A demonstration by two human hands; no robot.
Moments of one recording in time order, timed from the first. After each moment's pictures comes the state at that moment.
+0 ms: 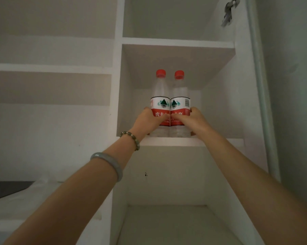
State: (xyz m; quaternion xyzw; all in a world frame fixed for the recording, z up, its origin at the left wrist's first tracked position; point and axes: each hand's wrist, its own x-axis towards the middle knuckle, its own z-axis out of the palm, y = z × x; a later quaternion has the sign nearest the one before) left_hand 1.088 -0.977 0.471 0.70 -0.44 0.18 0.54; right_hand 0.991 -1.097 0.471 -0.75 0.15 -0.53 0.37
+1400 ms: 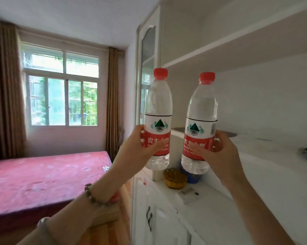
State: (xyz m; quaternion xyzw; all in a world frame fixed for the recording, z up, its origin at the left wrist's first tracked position) left_hand 0.993 -0.509 0.262 0.79 -0.04 0.35 0.50; right_hand 1.067 -0.704 0.257 -0.69 -0.28 -0.20 0.63
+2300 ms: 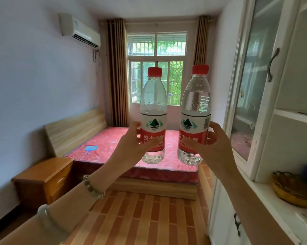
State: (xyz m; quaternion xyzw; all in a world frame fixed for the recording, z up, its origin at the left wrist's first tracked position) left_hand 0.925 -0.291 0.196 0.80 0.23 0.42 0.36; right_hand 1.091 -0.420 0.187 -0.60 -0.43 0.02 0.67
